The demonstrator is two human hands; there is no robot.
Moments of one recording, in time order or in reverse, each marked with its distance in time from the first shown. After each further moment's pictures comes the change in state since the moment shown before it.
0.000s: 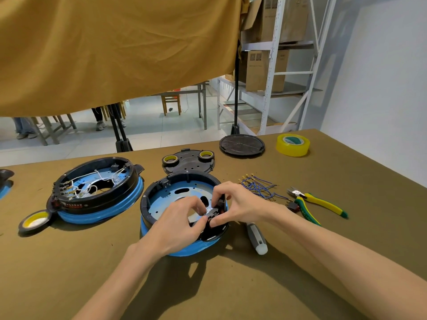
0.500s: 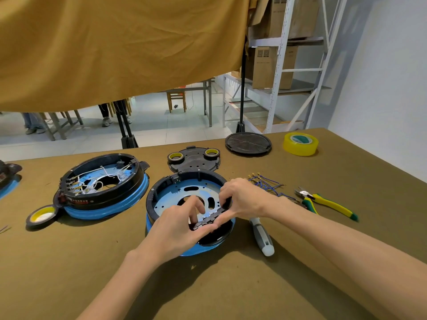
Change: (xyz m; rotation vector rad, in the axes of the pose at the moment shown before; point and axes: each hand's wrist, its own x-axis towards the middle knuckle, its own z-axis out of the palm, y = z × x) left_hand -0.015 -0.013 0.000 0.028 0.087 0.062; right_hand 0.017 -0.006 -0.007 -0.369 -0.041 -0.142
